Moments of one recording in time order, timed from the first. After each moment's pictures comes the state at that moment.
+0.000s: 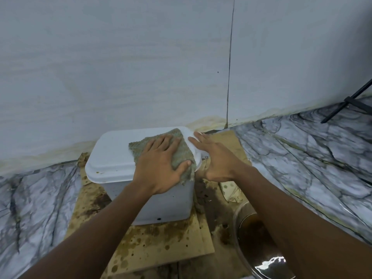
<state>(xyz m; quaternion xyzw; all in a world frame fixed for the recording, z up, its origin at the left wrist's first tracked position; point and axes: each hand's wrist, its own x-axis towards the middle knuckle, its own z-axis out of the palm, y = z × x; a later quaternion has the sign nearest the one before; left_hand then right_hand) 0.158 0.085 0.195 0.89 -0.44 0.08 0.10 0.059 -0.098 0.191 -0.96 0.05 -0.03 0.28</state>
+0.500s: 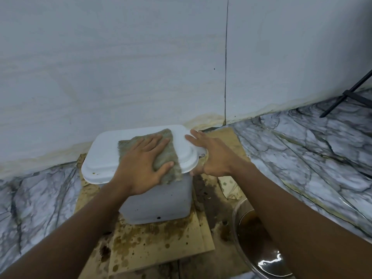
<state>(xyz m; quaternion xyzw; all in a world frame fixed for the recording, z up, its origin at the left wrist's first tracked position) 0.180 0.115 0.198 0.87 -0.48 0.06 0.11 0.066 -0.108 0.177 -0.94 0.07 -0.06 0.32</state>
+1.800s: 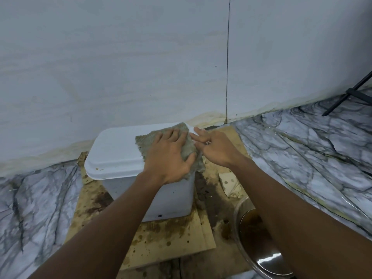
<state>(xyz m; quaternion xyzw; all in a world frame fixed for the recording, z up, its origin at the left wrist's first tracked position) 0.160 0.054 0.193 0.88 -0.46 0.07 0.07 0.076 -0.102 0.190 -0.87 0.14 -0.09 0.46</state>
